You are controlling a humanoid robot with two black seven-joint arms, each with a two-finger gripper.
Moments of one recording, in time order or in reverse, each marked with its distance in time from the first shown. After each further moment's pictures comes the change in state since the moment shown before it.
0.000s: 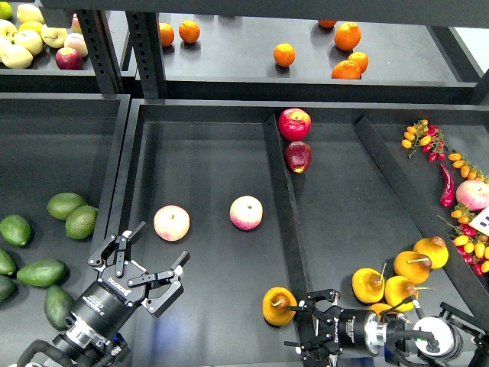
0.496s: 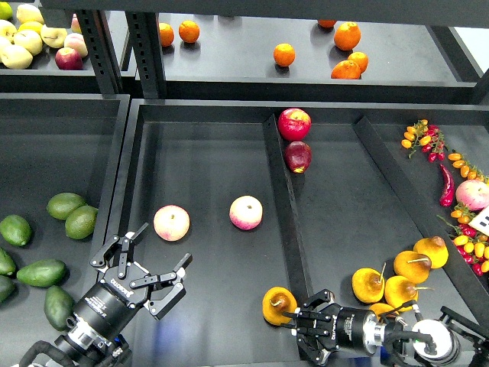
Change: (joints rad) left arm 0.001 0.000 0.008 0.000 0.010 0.000 0.000; right arm -0.019 0.012 0.049 0.006 0.002 -0.005 0.000
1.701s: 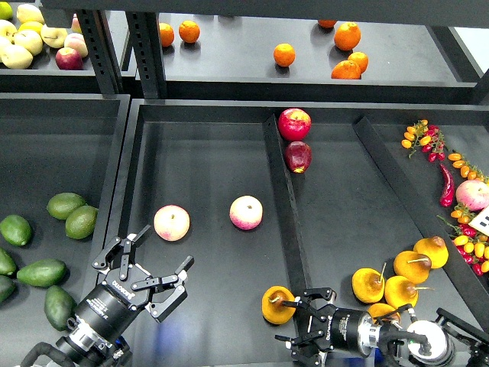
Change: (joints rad) left arm 0.002 0.000 0.004 0.000 0.007 0.000 0.000; right arm -0.002 0.027 -0.005 0.028 0.004 -0.080 0.000
